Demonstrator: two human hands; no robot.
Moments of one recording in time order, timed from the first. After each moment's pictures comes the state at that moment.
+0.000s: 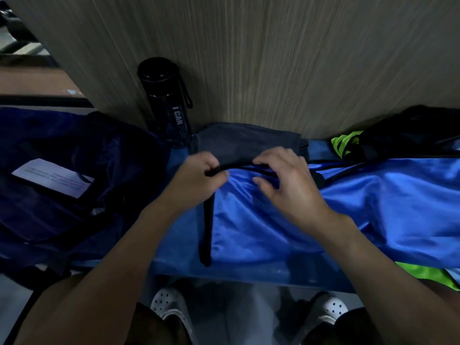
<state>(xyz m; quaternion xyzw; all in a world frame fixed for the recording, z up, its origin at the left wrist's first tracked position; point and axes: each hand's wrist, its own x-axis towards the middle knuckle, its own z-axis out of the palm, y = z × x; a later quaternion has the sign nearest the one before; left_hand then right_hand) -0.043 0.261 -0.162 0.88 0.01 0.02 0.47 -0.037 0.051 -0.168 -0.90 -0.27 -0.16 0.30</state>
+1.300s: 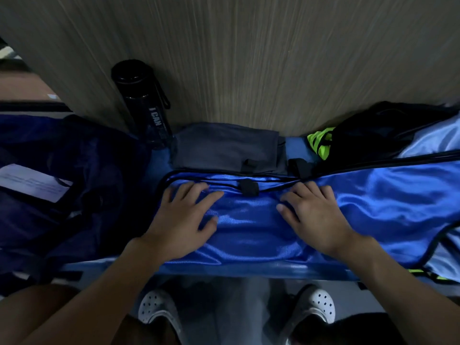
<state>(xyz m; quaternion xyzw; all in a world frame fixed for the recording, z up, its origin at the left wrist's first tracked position) -0.093 0.258 -0.213 0.98 -0.20 0.02 0.07 -0.074 -0.037 -0.206 -0.98 -0.18 -0.05 0.01</state>
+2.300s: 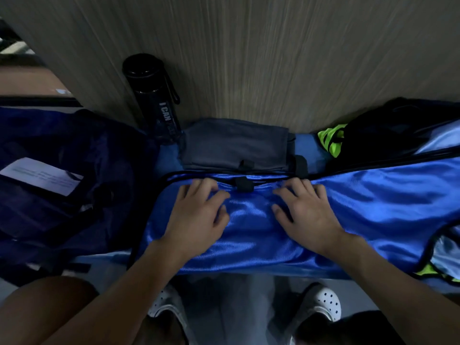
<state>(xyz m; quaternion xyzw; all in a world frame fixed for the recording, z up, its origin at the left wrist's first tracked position) -0.098 0.242 -0.219 0.97 -0.16 0.14 0.11 -0.075 -0.011 -0.214 -0.98 -0.20 -0.03 0.05</state>
